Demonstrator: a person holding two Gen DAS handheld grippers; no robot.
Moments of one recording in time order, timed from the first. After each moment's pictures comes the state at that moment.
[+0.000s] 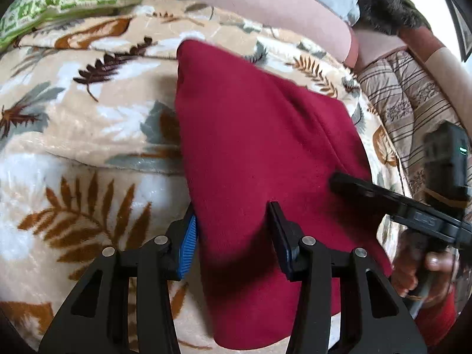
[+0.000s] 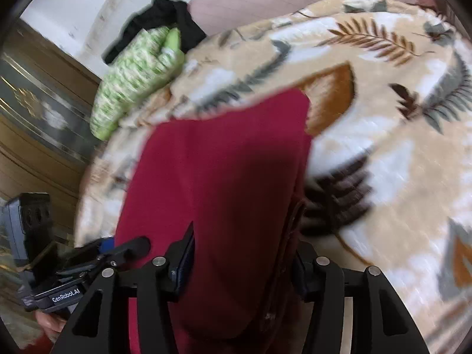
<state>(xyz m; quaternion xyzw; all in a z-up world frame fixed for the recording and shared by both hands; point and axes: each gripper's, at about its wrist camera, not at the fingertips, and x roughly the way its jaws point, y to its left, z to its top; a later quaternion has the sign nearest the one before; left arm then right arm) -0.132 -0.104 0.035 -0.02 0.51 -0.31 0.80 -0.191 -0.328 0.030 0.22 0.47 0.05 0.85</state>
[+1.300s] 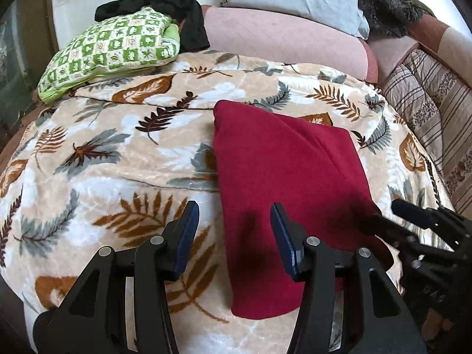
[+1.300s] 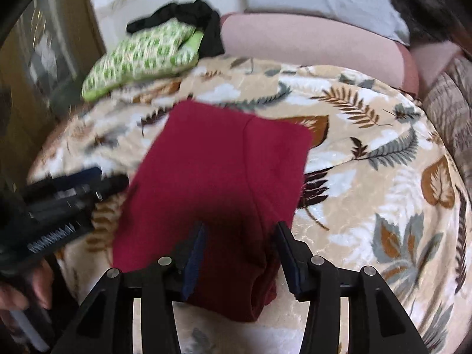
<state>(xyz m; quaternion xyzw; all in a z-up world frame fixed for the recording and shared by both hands) -0.192 -0.096 0.083 0.05 0.42 -0.20 0.89 -0.259 -0.266 0.078 0.06 0.43 -0.04 0.90</state>
